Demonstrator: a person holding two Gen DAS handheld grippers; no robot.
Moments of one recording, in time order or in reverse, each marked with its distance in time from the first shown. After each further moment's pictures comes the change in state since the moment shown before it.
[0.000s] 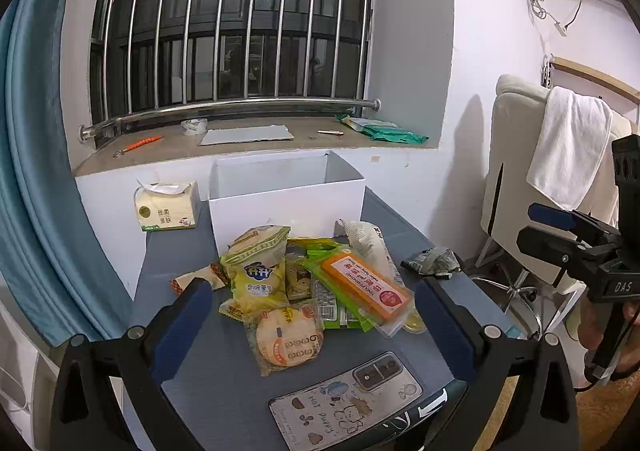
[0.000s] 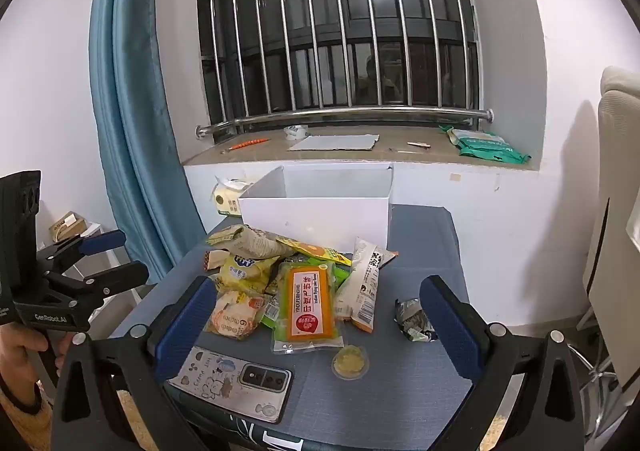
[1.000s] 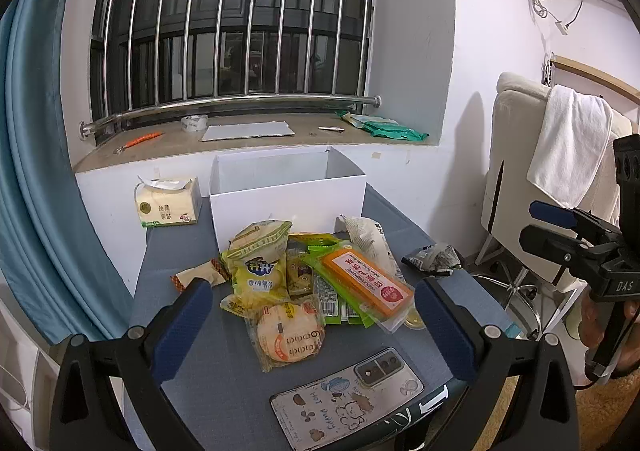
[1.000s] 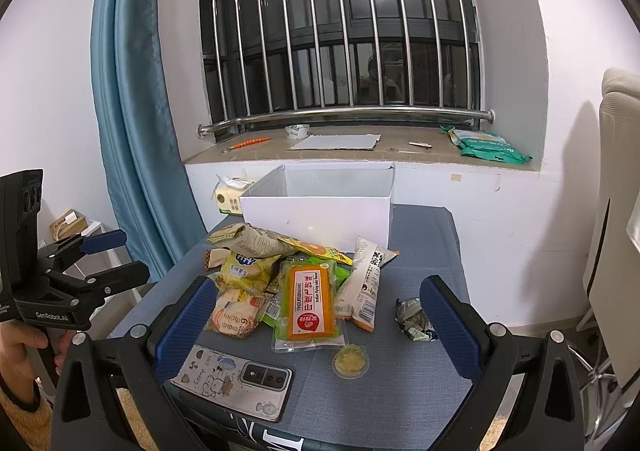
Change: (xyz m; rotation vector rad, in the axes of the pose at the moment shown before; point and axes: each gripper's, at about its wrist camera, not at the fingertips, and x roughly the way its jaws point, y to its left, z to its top) left arm 0.000 0.002 -0.002 -0.002 0.013 0.000; right arm -0.001 -0.001 0.000 -0.005 0.001 0.005
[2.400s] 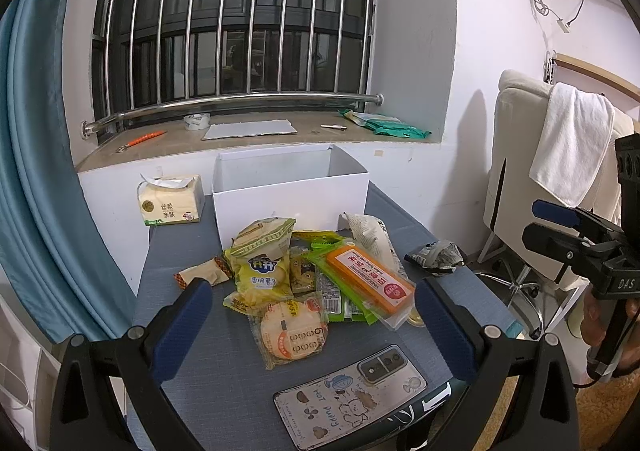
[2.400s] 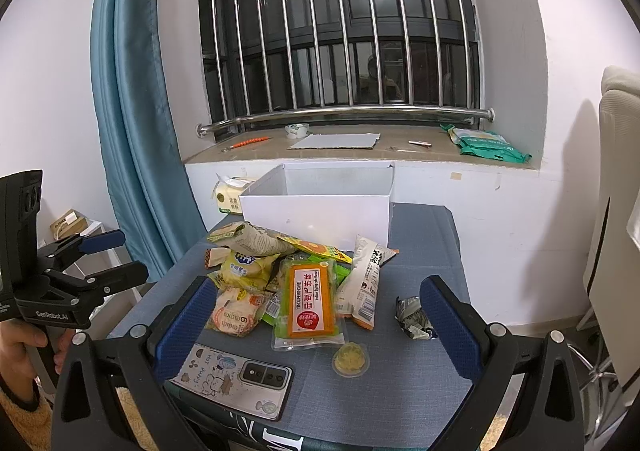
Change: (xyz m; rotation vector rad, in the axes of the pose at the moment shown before) left arm -0.002 0.002 0.000 0.003 0.007 0.008; right arm -0.002 0.002 -0.001 -0.001 0.001 -0.003
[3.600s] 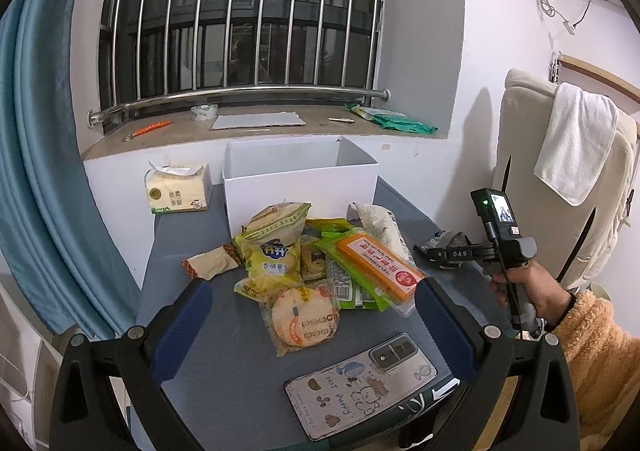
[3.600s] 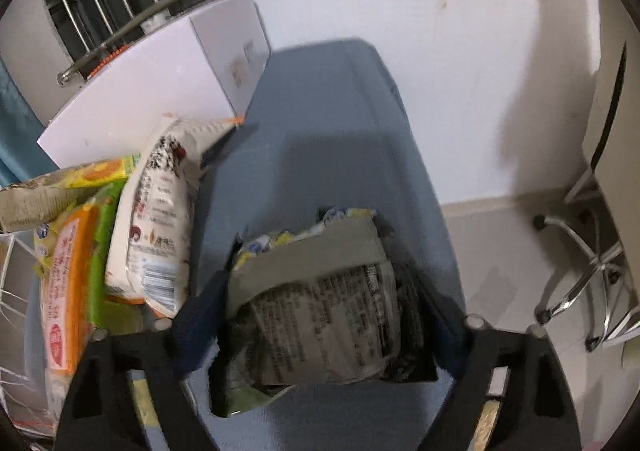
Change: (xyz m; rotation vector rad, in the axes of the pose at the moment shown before) left arm 0.001 0.015 -0.014 -0.023 0.018 0.007; right arm 0.201 -0.150 -0.064 0.255 0.441 -0.187
